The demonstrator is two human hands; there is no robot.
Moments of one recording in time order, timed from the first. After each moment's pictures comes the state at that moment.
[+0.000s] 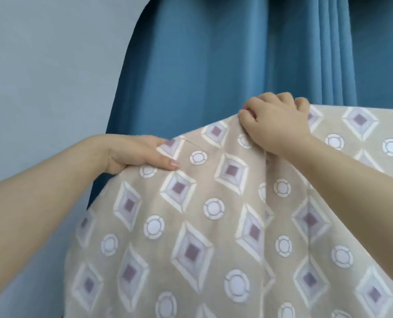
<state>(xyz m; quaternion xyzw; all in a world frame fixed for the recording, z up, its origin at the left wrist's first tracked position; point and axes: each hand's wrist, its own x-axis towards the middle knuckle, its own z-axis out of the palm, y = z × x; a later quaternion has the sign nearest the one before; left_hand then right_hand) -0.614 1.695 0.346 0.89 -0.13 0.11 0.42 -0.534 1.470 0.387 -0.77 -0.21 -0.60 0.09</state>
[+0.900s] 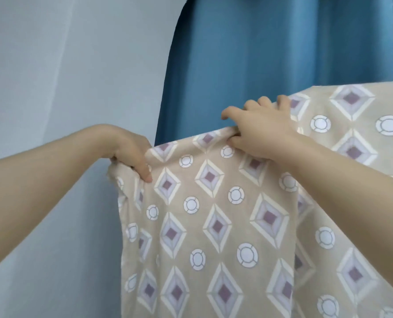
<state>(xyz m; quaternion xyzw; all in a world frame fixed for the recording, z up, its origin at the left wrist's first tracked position) -0.678 1.725 0.346 0.96 0.23 0.15 0.12 -0.557 1.521 0.367 -0.78 -0.35 -0.52 0.00</state>
